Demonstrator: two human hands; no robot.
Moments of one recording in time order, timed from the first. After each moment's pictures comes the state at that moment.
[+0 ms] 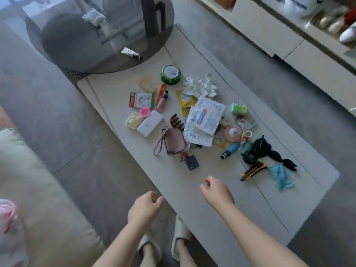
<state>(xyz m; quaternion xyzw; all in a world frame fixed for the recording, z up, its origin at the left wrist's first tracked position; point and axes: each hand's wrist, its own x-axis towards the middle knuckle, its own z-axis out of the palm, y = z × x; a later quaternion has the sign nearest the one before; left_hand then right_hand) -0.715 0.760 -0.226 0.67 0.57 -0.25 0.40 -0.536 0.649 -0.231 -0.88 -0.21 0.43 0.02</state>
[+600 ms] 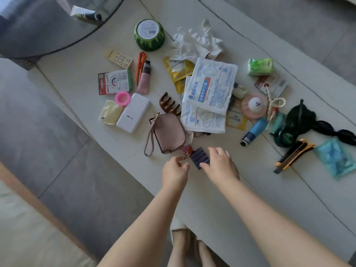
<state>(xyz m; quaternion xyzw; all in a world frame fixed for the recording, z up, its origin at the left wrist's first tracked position) -0.583 0.792 -0.386 0.65 0.58 -0.18 0.47 -0.488 0.708 -0.374 -0.89 -0.24 0.38 0.03</state>
